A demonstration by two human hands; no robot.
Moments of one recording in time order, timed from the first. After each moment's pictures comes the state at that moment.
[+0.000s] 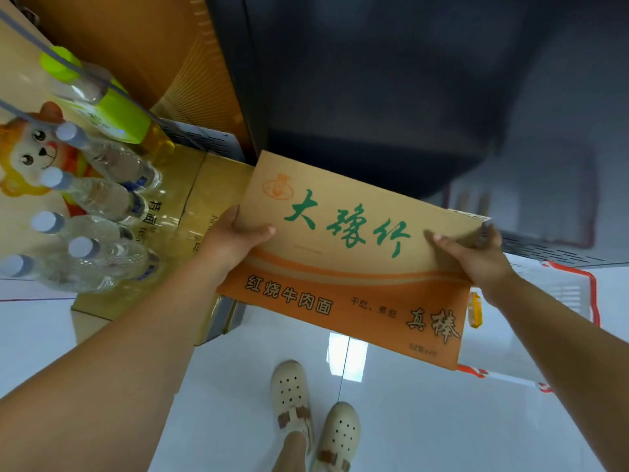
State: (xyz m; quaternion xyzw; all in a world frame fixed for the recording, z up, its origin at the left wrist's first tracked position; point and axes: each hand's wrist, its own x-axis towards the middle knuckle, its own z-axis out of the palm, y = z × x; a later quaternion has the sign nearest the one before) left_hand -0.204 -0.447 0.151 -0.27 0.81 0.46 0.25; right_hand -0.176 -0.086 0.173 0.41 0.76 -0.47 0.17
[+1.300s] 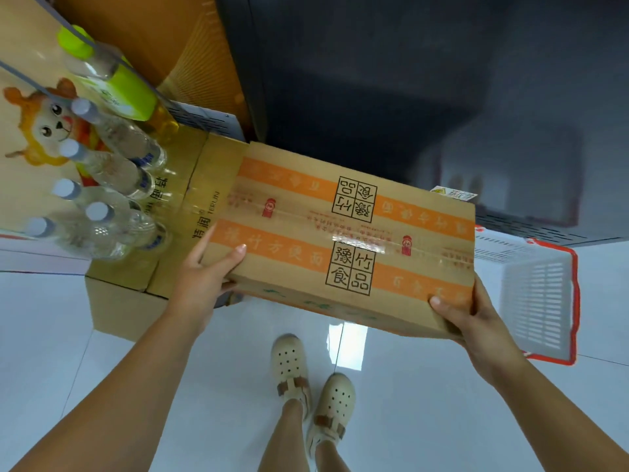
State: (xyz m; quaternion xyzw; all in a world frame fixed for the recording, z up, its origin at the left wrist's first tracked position) left_hand -0.089 -0.470 0.174 -0.35 0.64 0.67 0.16; right_hand -0.024 -0.085 0.191 0.34 0.68 -0.62 0.19
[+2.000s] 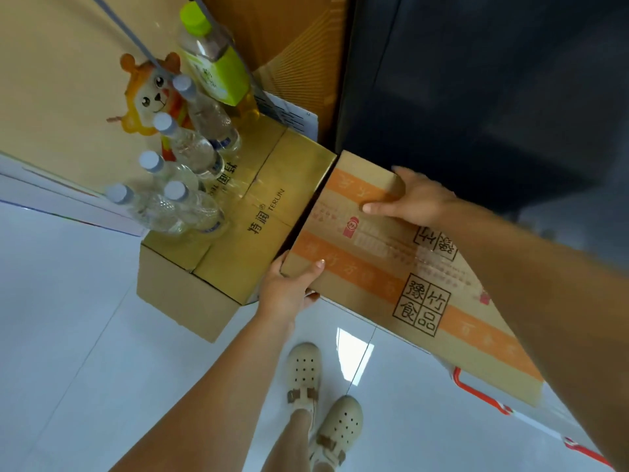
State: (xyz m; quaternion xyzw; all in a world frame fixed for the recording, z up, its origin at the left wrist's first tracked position) left_hand -0.098 -0.440 0.139 -0.51 0.48 0.70 0.15; right_hand -0.282 -0.262 0.176 -0.02 0.92 -0.16 0.37
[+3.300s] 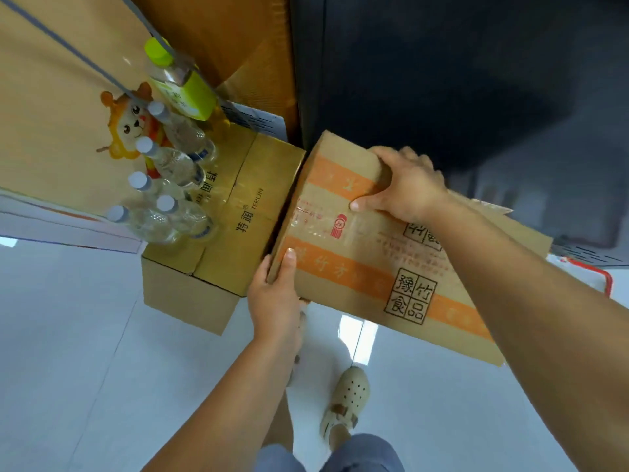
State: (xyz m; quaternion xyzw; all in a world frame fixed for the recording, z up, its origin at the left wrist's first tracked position) left_hand -0.061 -0.411 0.234 -0.51 0.55 0.65 0.08; right_hand -0.226 -0.241 0.267 -0.02 0.95 -0.19 0.25
